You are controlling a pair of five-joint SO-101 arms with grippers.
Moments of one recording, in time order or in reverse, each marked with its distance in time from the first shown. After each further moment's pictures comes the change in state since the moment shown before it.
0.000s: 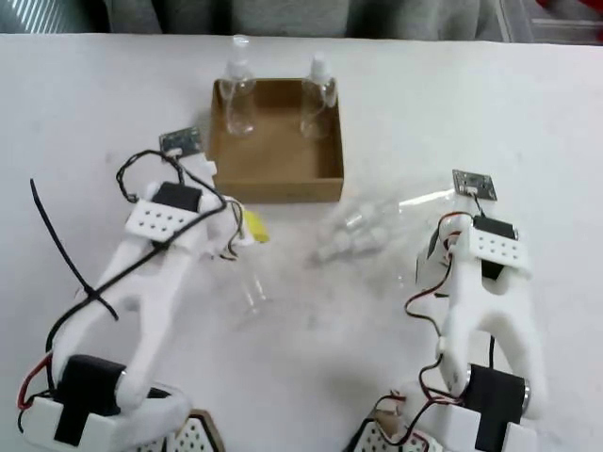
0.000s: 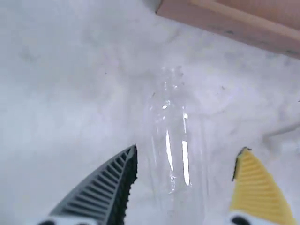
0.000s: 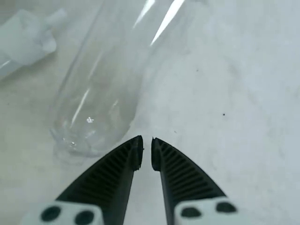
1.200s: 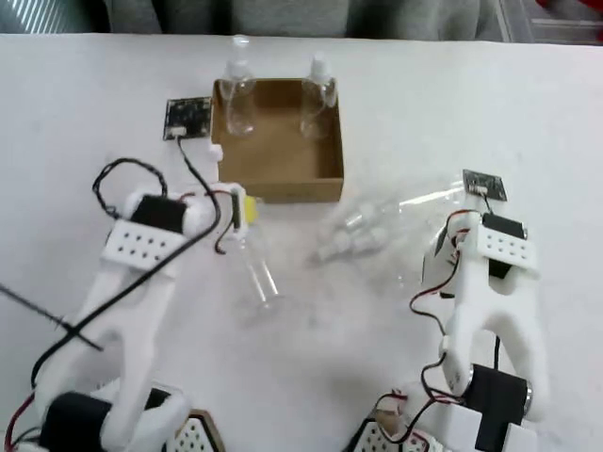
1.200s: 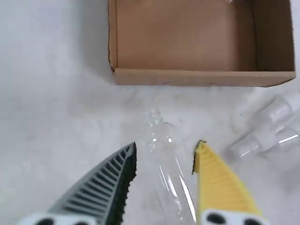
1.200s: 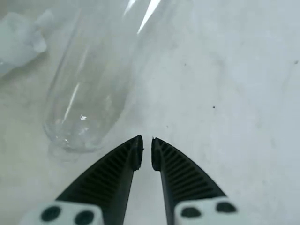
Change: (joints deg) left arm 0.4 -9.5 1.0 -8.4 -13.5; right arm 1.9 0.0 -1.8 2.4 -0.5
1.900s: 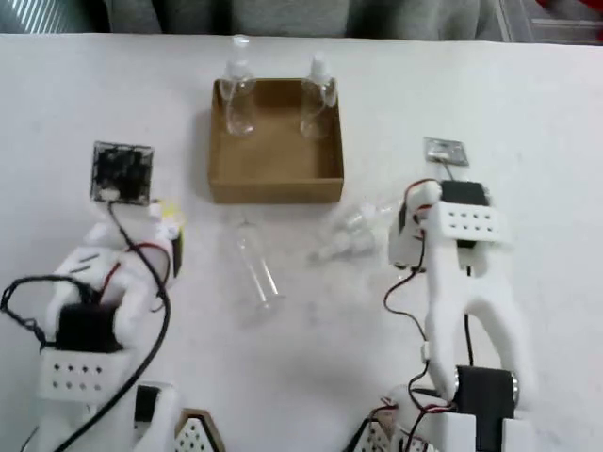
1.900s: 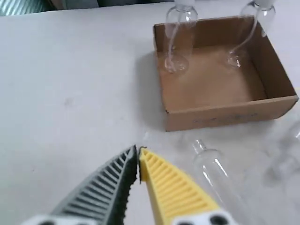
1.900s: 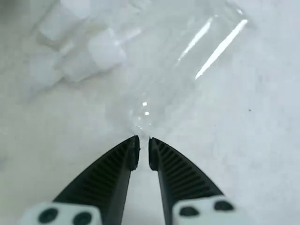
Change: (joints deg) left arm -9.9 -40.6 18.5 -1.8 -21.8; right arm -11.3 0.0 -12.6 12.5 -9.9
